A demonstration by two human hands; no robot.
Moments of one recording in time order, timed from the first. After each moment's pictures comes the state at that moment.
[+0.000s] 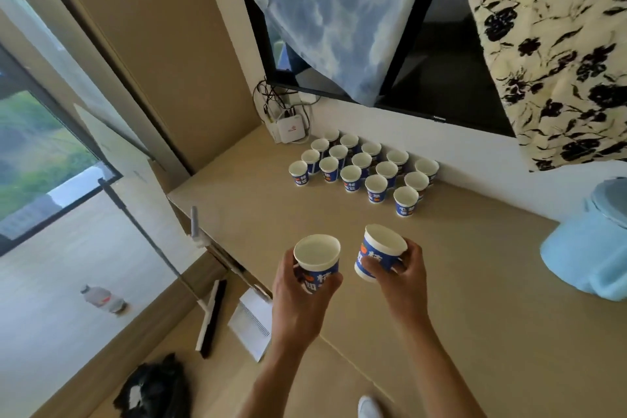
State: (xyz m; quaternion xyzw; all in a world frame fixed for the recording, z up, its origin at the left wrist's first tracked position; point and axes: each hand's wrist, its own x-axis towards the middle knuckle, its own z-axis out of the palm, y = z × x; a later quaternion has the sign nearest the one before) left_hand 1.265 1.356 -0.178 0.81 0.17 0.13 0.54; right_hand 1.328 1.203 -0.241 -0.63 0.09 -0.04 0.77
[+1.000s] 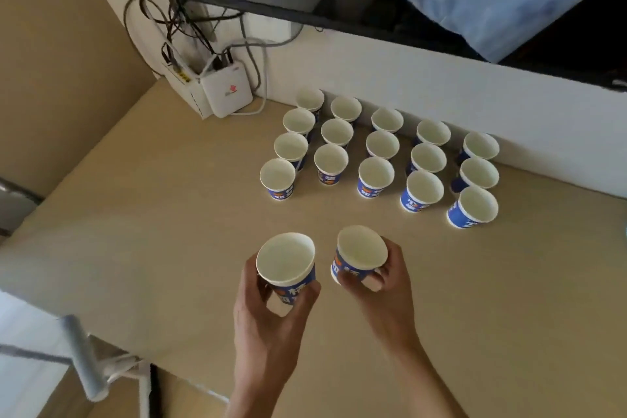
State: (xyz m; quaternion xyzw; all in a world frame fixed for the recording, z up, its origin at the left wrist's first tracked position) left_hand 1.537 1.577 -0.318 0.78 0.10 0.01 0.62; right_hand 1.542 1.411 -0.362 -0.70 0.21 -0.06 0.68
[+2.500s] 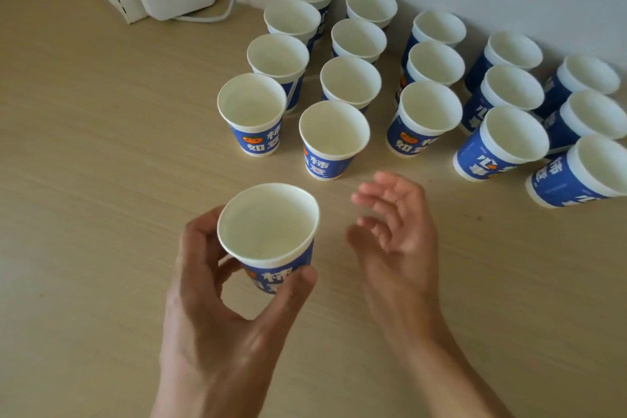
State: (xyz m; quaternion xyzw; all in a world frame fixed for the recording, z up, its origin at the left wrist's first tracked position) left_hand 1.596 1.591 -0.429 0.76 0.05 0.03 0.65; right_hand 1.616 1.425 -0.466 -0.71 0.12 -0.15 0.68
